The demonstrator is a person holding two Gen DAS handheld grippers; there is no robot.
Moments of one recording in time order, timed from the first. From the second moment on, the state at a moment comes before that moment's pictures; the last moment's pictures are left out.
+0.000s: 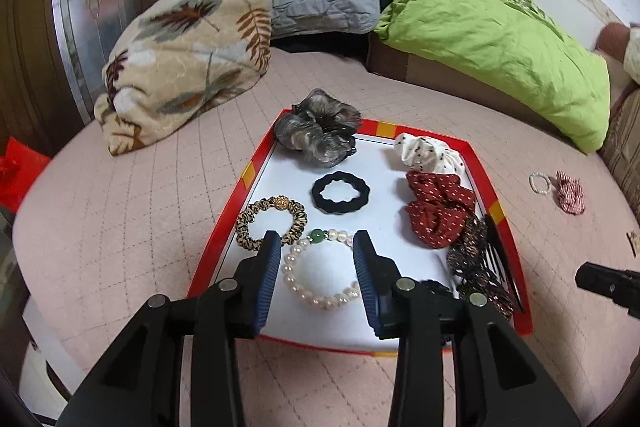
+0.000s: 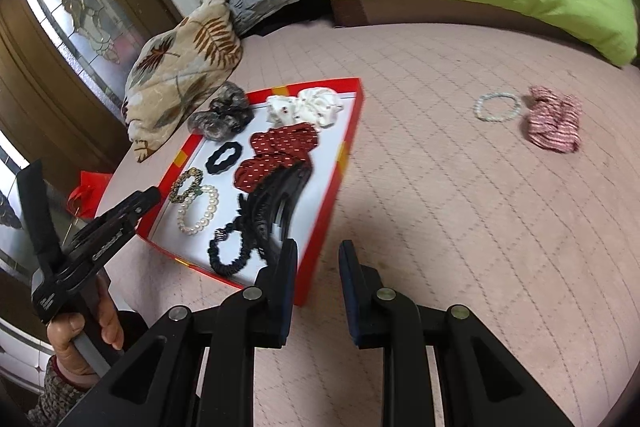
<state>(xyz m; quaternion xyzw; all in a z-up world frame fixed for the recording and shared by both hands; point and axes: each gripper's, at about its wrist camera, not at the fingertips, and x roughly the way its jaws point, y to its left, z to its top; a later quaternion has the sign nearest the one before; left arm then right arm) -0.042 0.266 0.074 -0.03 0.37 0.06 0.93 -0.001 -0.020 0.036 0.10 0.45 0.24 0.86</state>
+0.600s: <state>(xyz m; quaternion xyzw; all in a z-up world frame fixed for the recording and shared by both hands) -0.065 0.215 0.100 0.01 0.38 0.04 0.92 -0.029 -0.096 0.018 0.14 0.45 0.20 0.86</state>
